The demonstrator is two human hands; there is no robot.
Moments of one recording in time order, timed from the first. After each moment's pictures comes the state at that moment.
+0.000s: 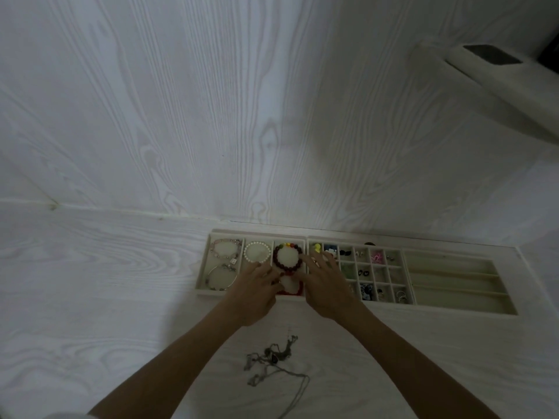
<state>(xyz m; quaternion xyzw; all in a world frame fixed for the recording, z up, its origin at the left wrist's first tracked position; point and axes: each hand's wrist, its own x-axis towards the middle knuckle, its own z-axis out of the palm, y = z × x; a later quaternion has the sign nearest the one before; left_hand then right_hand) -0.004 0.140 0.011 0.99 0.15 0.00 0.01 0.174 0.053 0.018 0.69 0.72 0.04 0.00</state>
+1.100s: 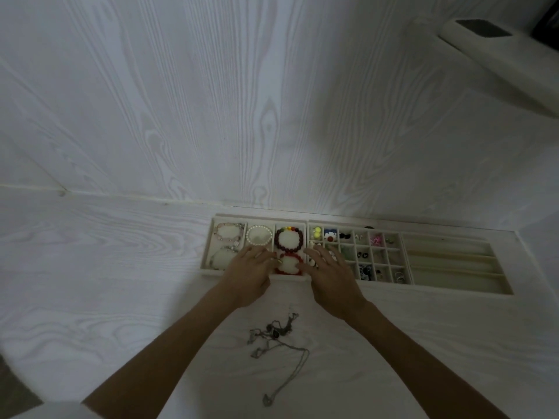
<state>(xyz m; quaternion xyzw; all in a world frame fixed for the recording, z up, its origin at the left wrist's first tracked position) -0.021 0.130 0.024 0.97 0.23 0.02 0.07 0.167 0.015 0.018 0.70 0.71 0.05 -0.06</state>
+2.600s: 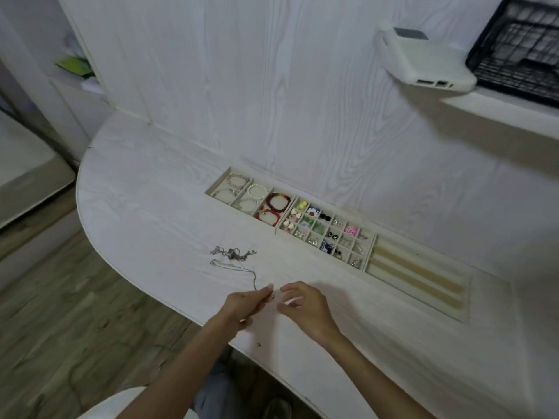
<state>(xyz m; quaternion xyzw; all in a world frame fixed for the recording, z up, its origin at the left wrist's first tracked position) 0.060 -0.130 0.046 0.25 0.67 0.20 0.66 0.216 -0.149 0.036 0.65 0.52 -0.48 -0.27</state>
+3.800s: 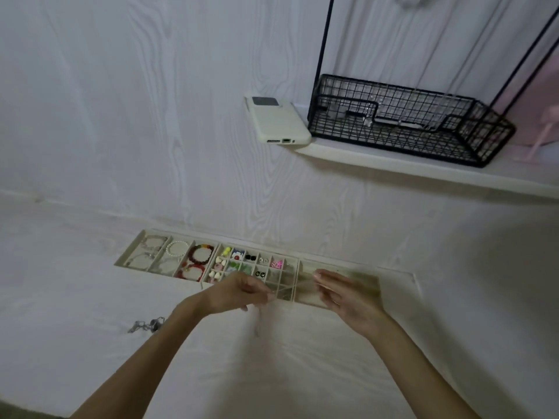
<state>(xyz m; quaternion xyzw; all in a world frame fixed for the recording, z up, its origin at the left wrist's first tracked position) 0.152 -0.042 0.128 0.73 0.35 0.08 0.58 0.367 -0.153 0.165 0.56 0.17 -0.60 -0.54</state>
